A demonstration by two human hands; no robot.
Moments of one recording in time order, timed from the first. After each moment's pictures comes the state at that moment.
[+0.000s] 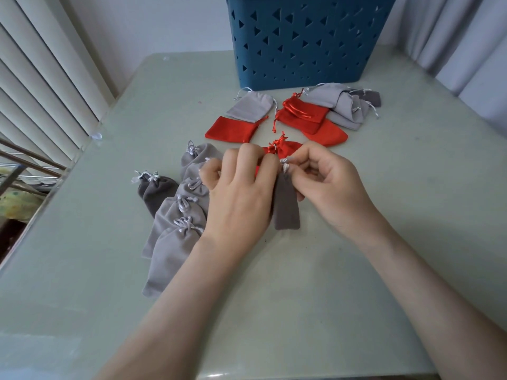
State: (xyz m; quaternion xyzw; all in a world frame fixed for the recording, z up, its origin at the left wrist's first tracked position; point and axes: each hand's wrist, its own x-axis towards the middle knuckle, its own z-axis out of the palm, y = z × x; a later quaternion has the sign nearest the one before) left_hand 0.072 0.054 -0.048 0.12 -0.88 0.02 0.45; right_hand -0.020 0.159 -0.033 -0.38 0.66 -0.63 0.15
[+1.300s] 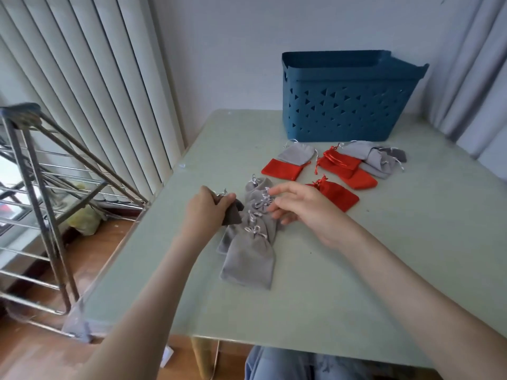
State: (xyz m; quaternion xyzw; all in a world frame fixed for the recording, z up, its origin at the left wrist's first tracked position) left_hand 0.163 -0.044 -0.026 0.46 -0.80 -0.32 0.22; right_hand 0.039 0.106 -0.003 -0.37 0.66 -0.55 0.34
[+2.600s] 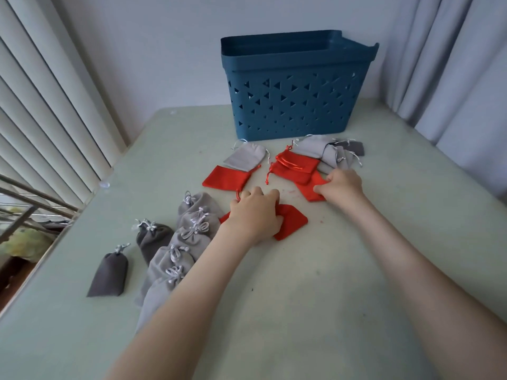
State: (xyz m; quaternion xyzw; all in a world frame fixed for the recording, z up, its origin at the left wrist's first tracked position) left_hand -0.014 0.034 -0.031 0.23 -0.97 -0.11 -0.04; right_hand -0.174 0.138 -0.052 -0.17 0.94 -0.29 0.06
